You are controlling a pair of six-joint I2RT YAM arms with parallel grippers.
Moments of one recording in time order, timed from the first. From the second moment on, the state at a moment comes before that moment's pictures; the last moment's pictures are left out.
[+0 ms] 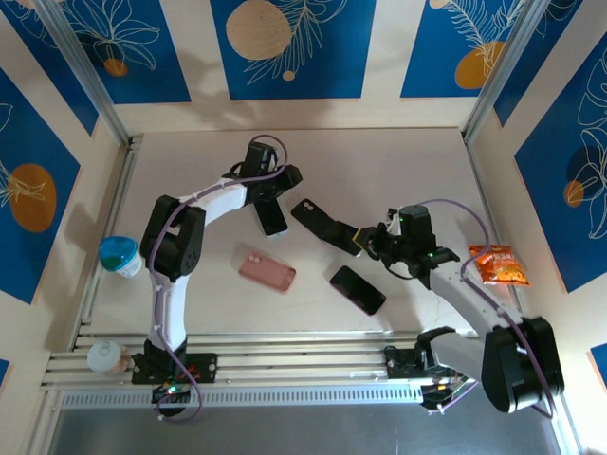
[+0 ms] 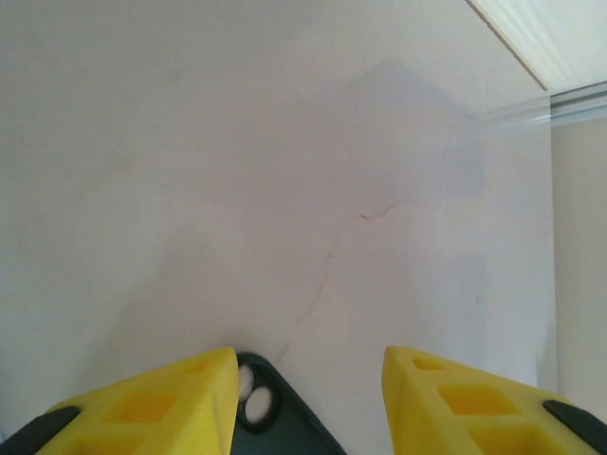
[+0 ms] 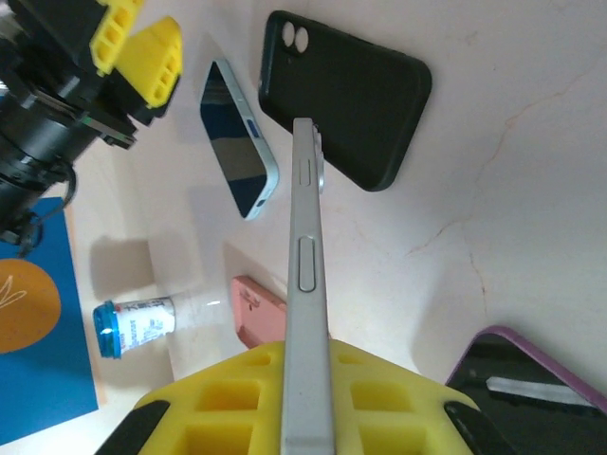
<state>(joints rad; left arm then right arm) -0.44 2.13 1.55 -0.11 0.33 -0.82 0.28 1.13 0.56 -0.12 -0.48 1.02</state>
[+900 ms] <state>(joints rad) -0.44 2.24 1.51 -0.03 0.39 -0.79 0.36 1.63 0.74 0.24 -0.42 1.17</state>
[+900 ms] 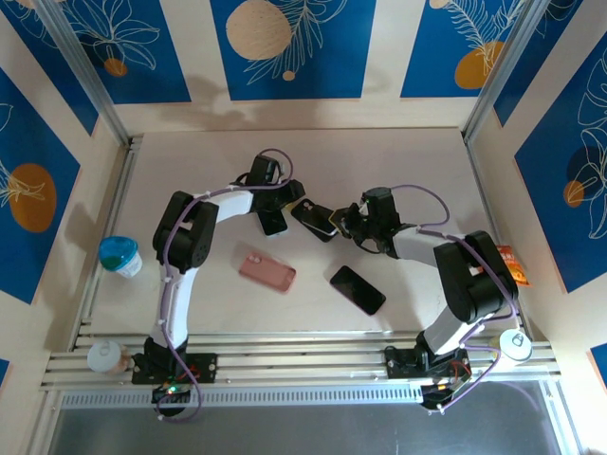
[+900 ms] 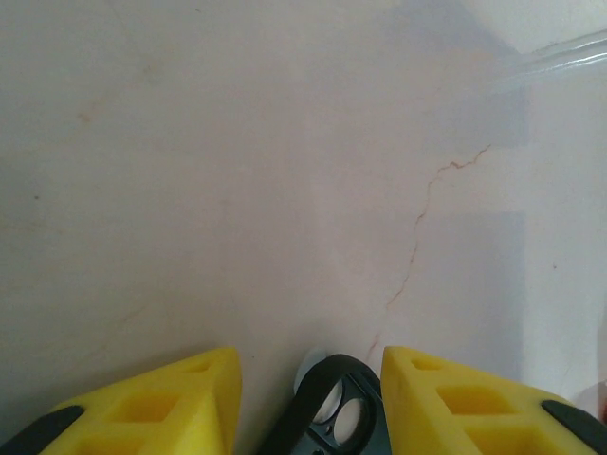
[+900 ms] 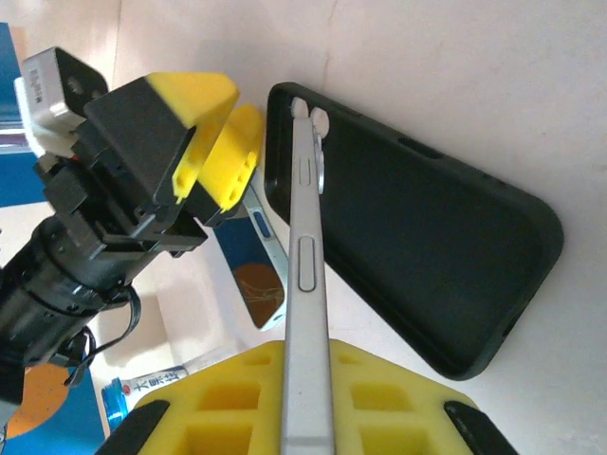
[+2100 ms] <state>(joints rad) -0.47 2.17 1.36 0.09 0.43 -0.90 0.37 1.79 0.85 0.29 -0.47 1.13</state>
